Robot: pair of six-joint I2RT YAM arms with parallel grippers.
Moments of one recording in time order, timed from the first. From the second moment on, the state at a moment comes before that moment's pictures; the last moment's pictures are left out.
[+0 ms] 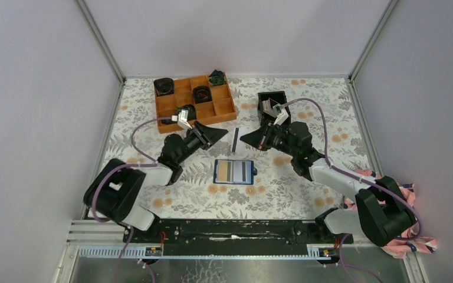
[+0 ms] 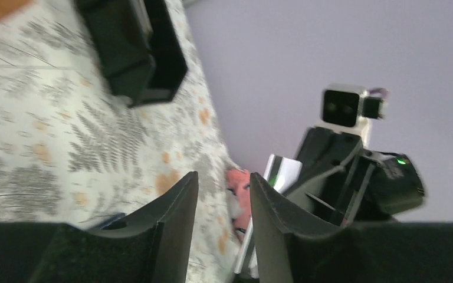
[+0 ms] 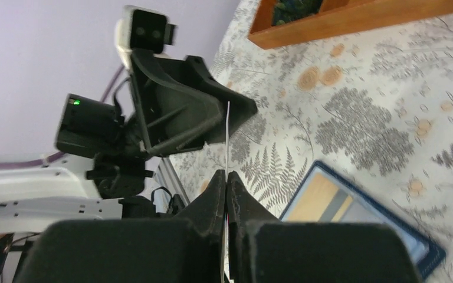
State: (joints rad) left arm -0.44 1.57 0.44 1.21 0.36 -1.23; right arm 0.51 1.33 0.60 0.63 -0.50 0.89
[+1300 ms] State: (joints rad) left arm -0.80 1.40 0.48 0.24 -0.16 -0.83; right arm 0.80 1.41 0.85 -0.43 0.07 0.62
